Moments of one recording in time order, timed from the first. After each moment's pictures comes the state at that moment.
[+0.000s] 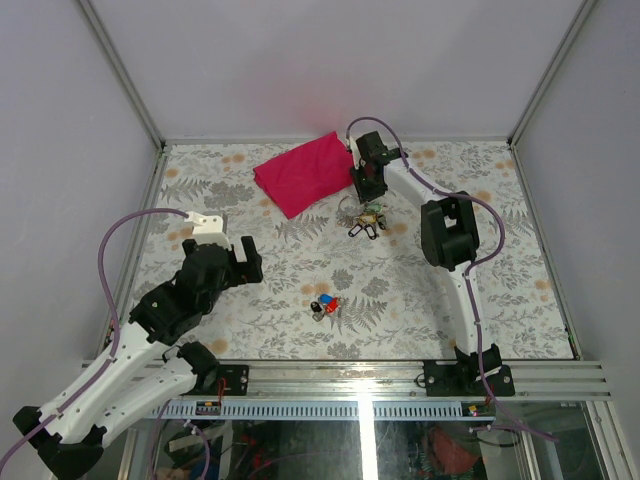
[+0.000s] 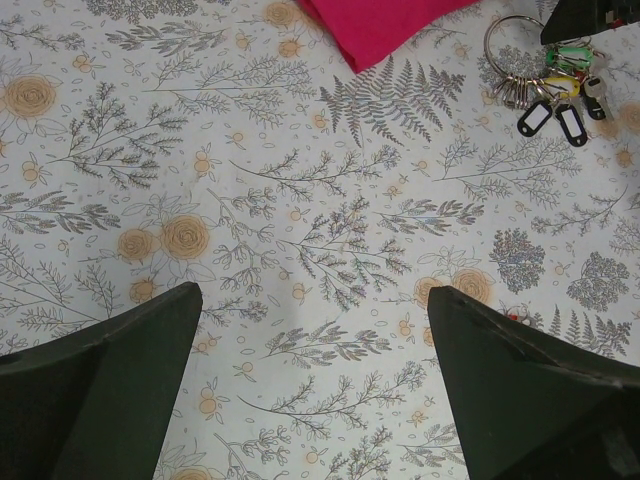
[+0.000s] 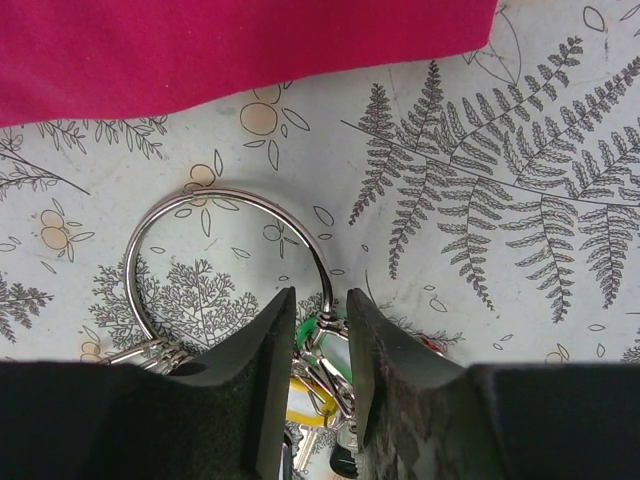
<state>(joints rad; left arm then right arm) -0.67 0.65 0.74 -0.64 -0.46 -0.47 0.40 2.42 2.08 -0.73 -0.02 0.01</state>
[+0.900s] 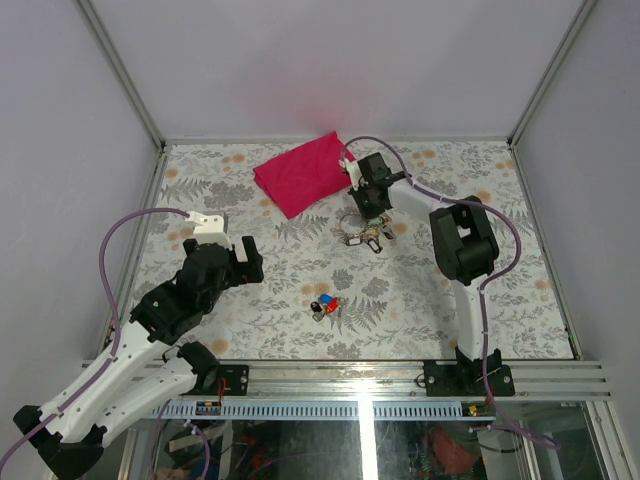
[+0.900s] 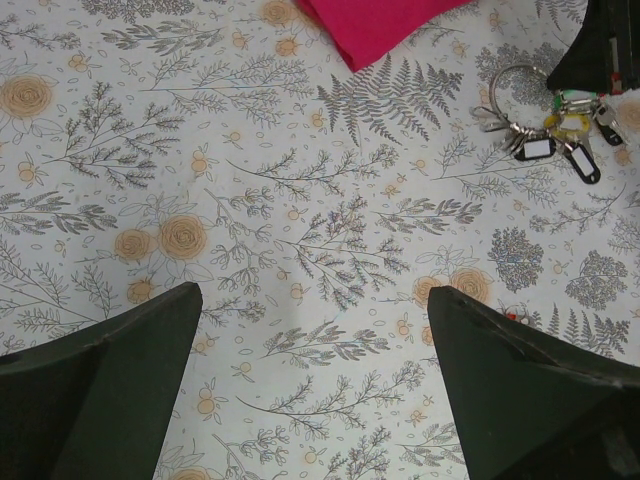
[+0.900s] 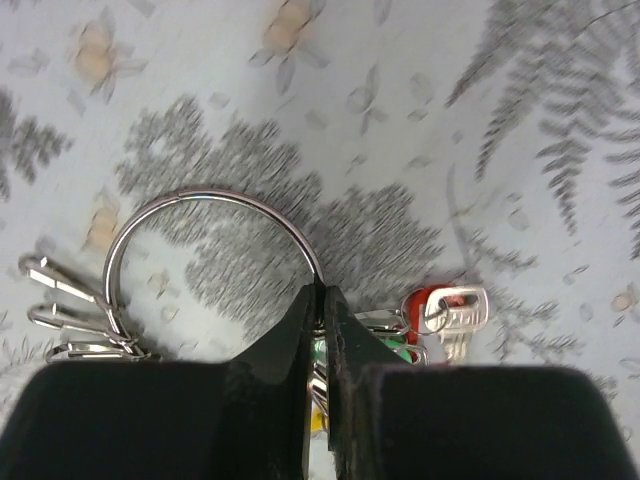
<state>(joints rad) -0.67 0.66 0.74 -0.64 -0.45 -0.47 0.43 2.21 1.66 -0.48 -0.05 -0.10</state>
